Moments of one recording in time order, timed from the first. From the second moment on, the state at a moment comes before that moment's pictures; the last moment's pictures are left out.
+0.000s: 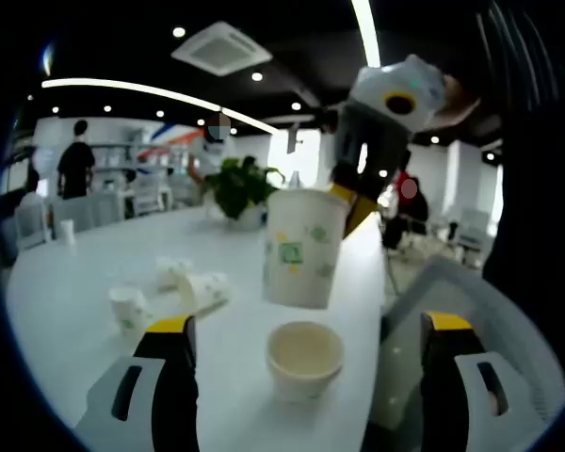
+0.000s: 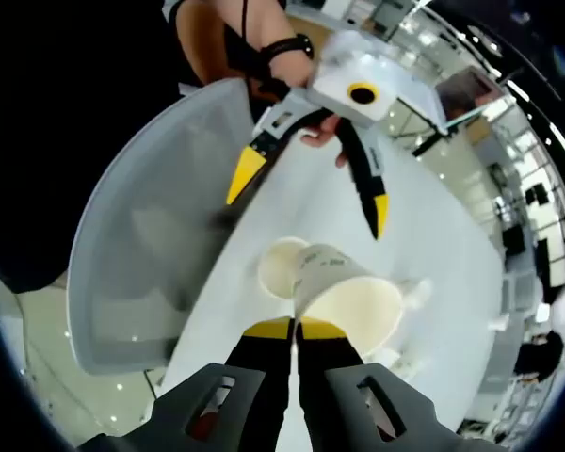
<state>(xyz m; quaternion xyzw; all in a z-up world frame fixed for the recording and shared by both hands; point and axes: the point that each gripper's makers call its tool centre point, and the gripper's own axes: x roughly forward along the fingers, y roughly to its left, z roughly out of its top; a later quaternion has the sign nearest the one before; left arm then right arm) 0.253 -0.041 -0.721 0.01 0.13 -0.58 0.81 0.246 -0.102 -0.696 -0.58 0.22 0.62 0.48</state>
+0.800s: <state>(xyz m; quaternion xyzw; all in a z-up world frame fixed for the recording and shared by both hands) 0.247 -0.042 -0.731 -0.01 0.15 -0.58 0.80 0.234 -0.093 -0.724 -0.65 0.21 0.63 0.37</state>
